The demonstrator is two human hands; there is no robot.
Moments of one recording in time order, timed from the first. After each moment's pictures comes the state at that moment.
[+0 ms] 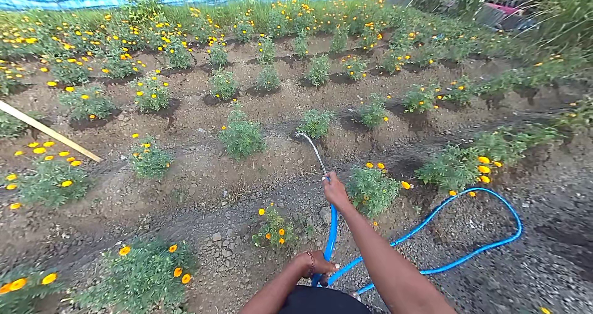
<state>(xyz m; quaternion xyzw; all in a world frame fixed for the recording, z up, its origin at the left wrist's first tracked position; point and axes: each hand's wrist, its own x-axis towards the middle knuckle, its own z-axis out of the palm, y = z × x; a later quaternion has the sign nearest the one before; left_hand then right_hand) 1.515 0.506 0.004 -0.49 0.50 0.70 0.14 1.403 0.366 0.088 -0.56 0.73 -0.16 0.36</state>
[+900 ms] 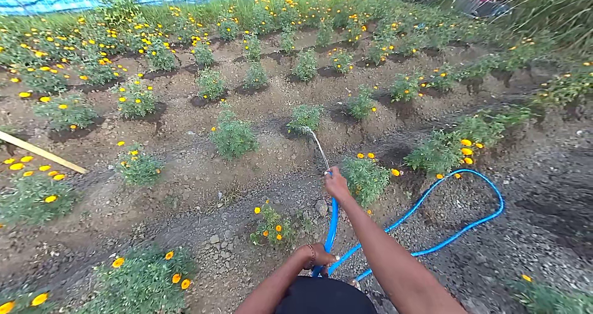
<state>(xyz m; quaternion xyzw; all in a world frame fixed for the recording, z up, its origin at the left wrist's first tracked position) 1.501 0.502 0.010 -0.47 0.54 0.68 0.16 1.376 0.371 0.089 -0.50 0.77 -0.18 0.36</state>
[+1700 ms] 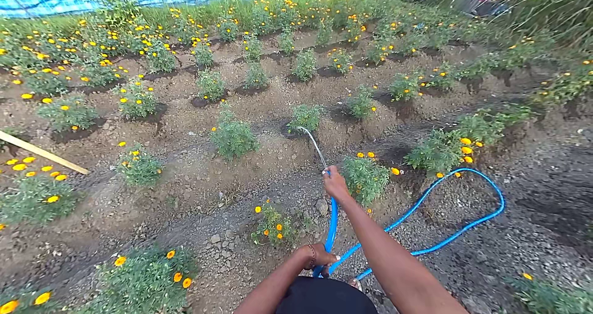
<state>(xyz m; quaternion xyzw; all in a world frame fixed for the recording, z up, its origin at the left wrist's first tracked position) 1.502 0.508 0.011 -0.47 0.54 0.68 0.16 1.379 0.376 0.091 -0.52 0.75 -0.18 0.36</state>
